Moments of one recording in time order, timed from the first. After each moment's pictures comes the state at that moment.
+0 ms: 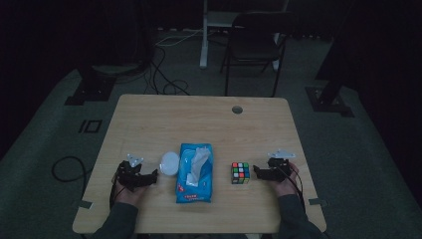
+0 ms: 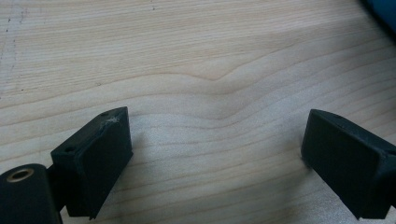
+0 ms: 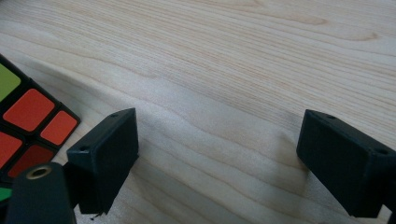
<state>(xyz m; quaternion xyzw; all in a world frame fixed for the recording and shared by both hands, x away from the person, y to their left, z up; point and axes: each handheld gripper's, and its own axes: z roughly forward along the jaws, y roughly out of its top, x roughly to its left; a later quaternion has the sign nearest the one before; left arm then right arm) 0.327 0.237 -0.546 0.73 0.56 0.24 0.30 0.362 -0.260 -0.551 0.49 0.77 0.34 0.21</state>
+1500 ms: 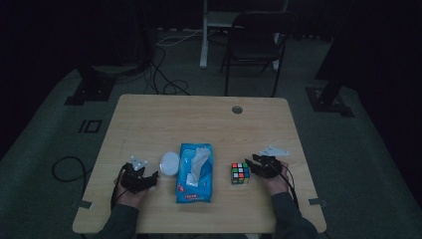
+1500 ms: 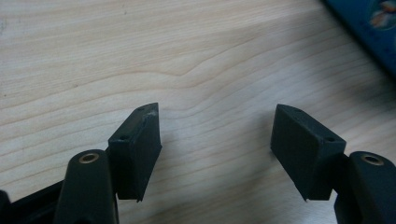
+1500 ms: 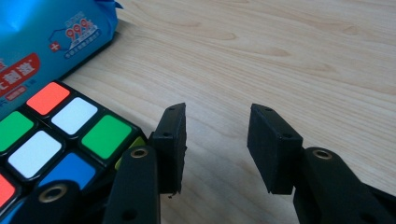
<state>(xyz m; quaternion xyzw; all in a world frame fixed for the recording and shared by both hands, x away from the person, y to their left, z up) 0.311 0.223 -0.534 0.75 0.54 0.24 0.30 0.364 -0.230 -0.534 0.44 0.78 0.41 0.18</state>
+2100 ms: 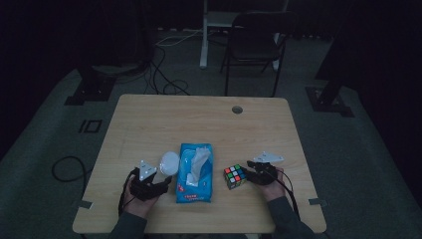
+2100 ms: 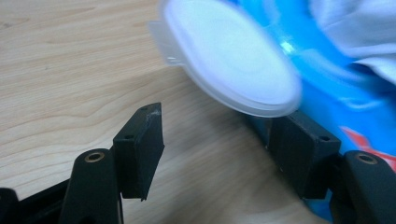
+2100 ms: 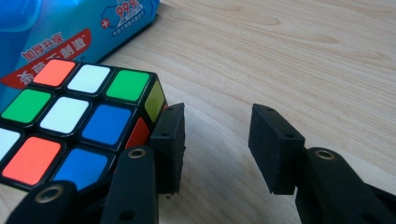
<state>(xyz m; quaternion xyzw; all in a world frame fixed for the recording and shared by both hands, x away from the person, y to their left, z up) 0.274 0.184 -0.502 0.76 0.48 0.21 0.39 0.343 -0.213 -0.536 0.42 0.80 0.40 0.17</state>
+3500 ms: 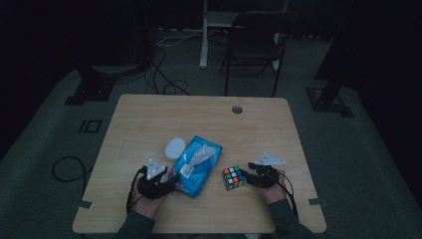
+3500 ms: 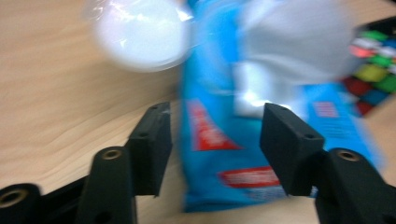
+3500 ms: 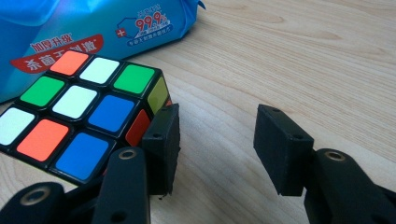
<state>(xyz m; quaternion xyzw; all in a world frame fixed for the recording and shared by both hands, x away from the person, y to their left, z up) 0.266 0.153 -0.485 0.77 0.44 0.21 0.41 0.334 -0.215 -0.534 0.41 0.80 0.41 0.16</state>
